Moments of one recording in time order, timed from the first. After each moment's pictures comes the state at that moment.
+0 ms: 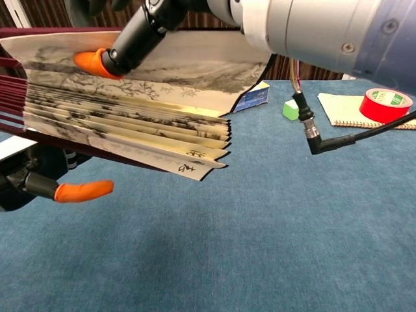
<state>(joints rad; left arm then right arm) -0.45 -1.68 0.04 -1.24 1.77 1.38 -1.04 0.96 -1.50 0.33 -2.06 -1.15 1.06 -0.40</state>
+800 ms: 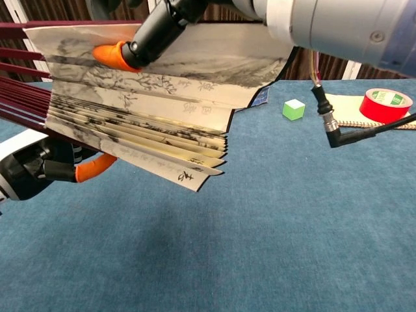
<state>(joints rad) -0.49 -1.68 0.02 -1.24 1.68 1.32 -1.03 0.95 -1.46 0.32 -2.08 -1.17 1.07 -0.37</state>
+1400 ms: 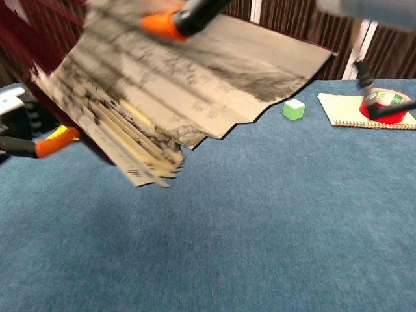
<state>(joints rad) -0.47 -1.60 0.01 -1.15 1.68 1.41 -1.02 0.89 -1.33 0.33 -2.09 -1.19 1.10 -0.31</state>
